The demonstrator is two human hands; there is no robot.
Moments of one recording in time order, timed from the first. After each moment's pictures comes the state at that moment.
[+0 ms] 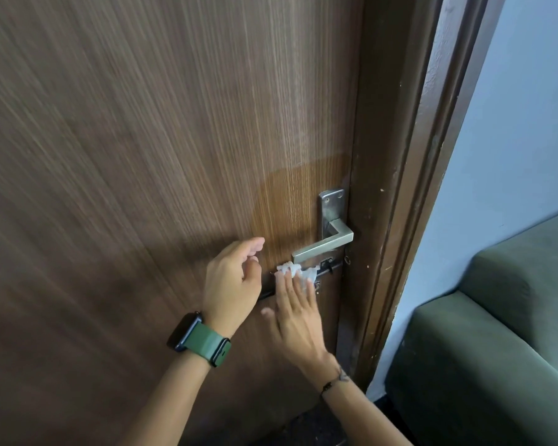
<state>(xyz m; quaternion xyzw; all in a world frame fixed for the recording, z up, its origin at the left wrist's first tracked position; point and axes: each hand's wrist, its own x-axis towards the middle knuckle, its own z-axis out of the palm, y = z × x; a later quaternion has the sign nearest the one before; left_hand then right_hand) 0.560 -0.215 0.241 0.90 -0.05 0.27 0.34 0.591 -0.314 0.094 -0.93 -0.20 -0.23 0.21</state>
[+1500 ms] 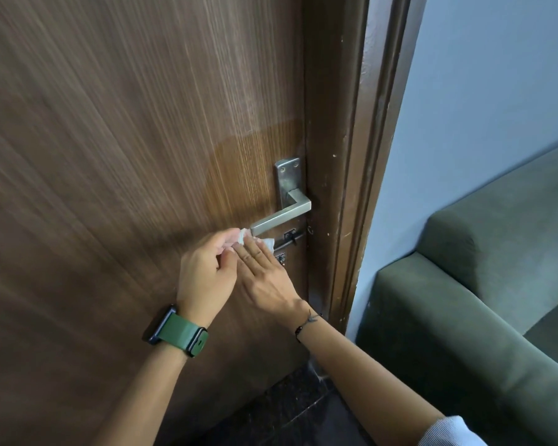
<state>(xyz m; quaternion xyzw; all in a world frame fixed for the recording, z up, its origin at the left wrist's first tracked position) 0.549 -0.238 0.223 0.90 -0.03 0.23 0.37 0.613 -0.331 0.102 -0.86 -0.34 -0.32 0.19</state>
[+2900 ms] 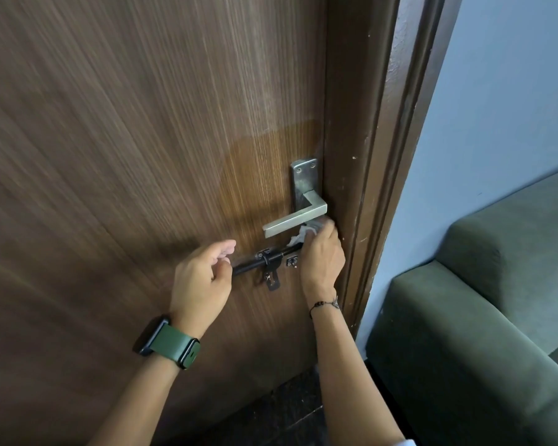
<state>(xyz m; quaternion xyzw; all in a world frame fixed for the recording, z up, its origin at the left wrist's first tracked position) 0.545 -0.219 0.212 0.91 0.01 0.22 0.34 0.649 -0.365 0.120 -0.88 0.09 -0.29 0.35</state>
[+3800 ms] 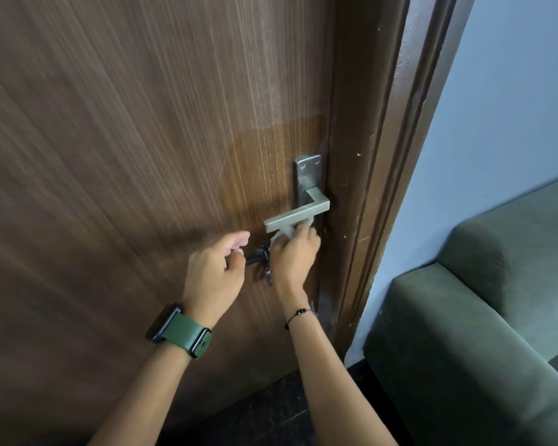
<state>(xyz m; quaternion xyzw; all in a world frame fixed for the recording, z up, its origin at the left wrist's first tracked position) 0.547 -0.234 0.214 0.91 0.01 0.21 0.37 0.626 -0.323 0.141 -0.84 0.10 -0.20 0.49</state>
